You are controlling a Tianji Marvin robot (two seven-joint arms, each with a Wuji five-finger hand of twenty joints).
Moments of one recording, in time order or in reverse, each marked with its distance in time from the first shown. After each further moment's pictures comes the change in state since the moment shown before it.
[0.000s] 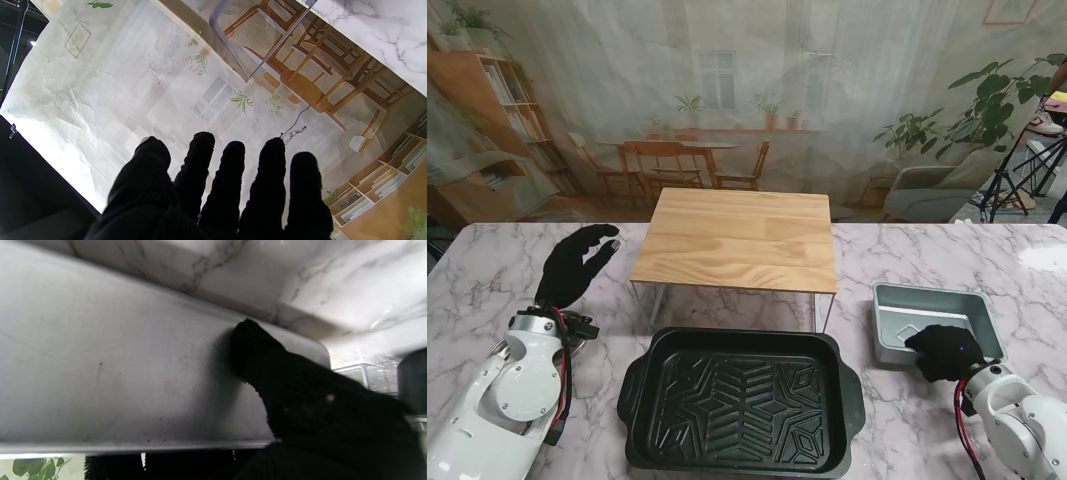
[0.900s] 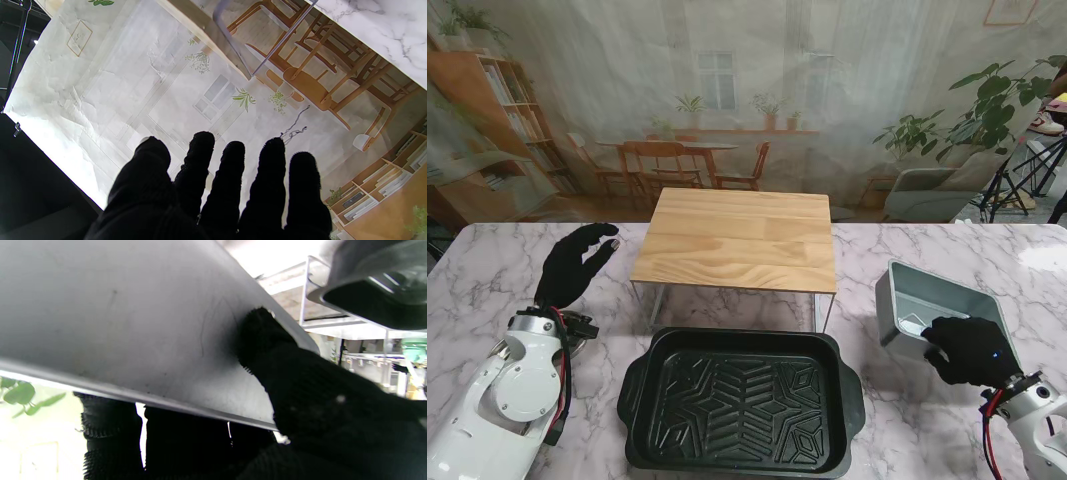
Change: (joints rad) left arm 0.000 -0.001 -0.002 0.002 0.003 -0.014 0.008; right arm -0.214 -0.042 0.211 -0.245 -0.058 -0.199 -0.274; left_hand 0.000 -0.001 0.000 0.000 0.000 0.000 0.010 0.000 0.000 0.000 0.000 0.000 0.000 0.000 0.000 0.000 0.000 -0.012 0.000 -0.001; right_hand -0.024 -0.052 -0.003 -0.106 0.109 0.097 0.023 0.055 0.014 0.016 0.084 0.037 0.026 -0.013 0.271 0.012 0.049 0.002 0.084 0.024
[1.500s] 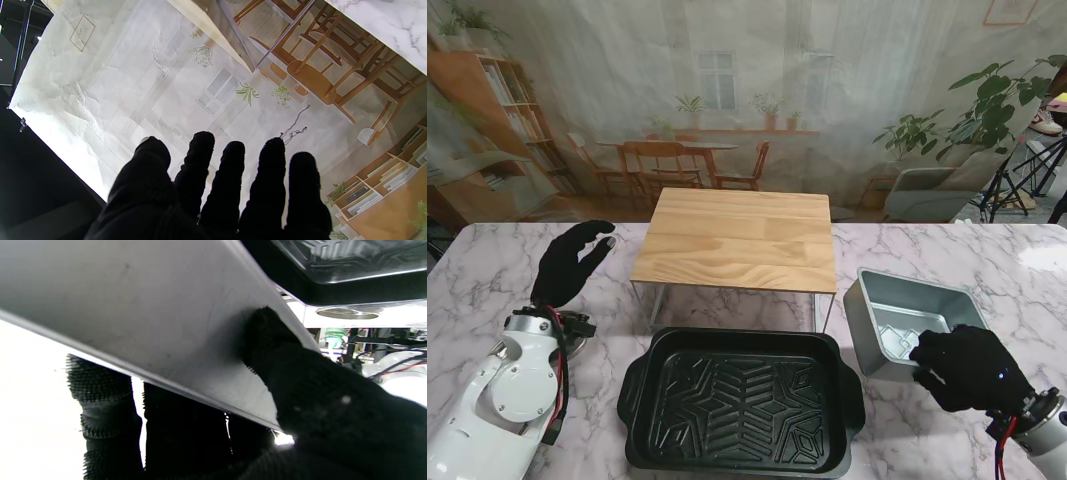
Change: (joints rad) left arm 0.002 -0.002 -0.012 0.000 0.004 -0.022 0.014; right arm -0.220 -0.022 0.120 -0.325 -0.012 -0.150 0.030; left_hand 0.000 0.000 0.000 0.000 0.000 0.000 0.002 0.000 0.000 0.000 0.000 0.000 0.000 0.000 0.000 0.000 0.000 -0.001 0.000 0.000; right_hand -0.022 0.000 -0.001 -0.001 0.027 0.016 0.013 0.012 0.000 0.022 0.010 0.007 0.000 -0.001 0.047 0.012 0.014 0.000 0.029 0.020
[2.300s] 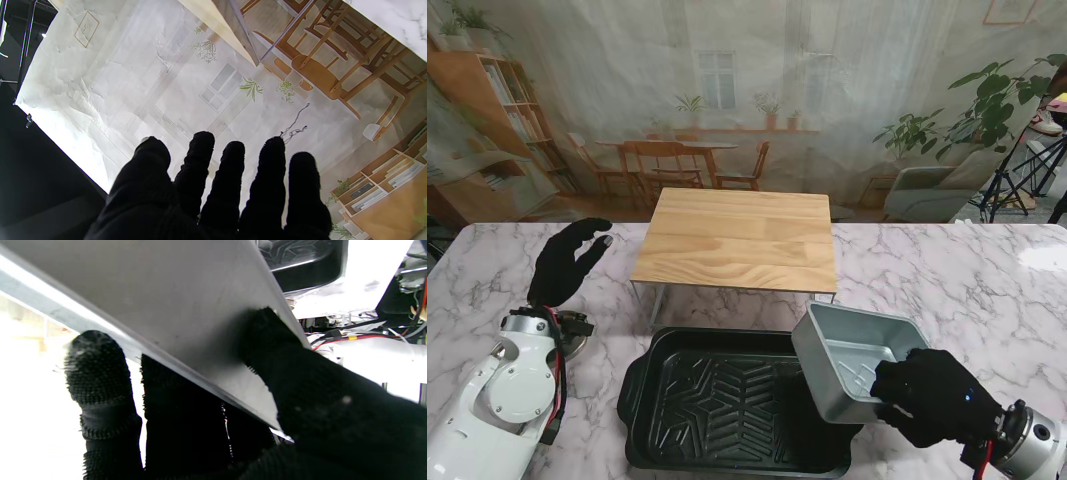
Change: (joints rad) left arm 0.002 -0.001 -0.010 0.000 0.002 -0.024 0.011; right arm -0.053 -0.013 -0.042 -0.136 0.127 -0.169 0.186; left_hand 0.000 0.000 0.000 0.000 0.000 0.000 0.002 0.000 0.000 0.000 0.000 0.000 0.010 0.000 0.000 0.000 0.000 -0.002 0.000 0.000; right_hand -0.003 0.000 -0.001 -0.001 0.013 0.024 0.011 0.022 0.001 0.013 0.000 0.005 0.013 -0.008 0.051 0.024 0.010 0.000 0.013 0.021
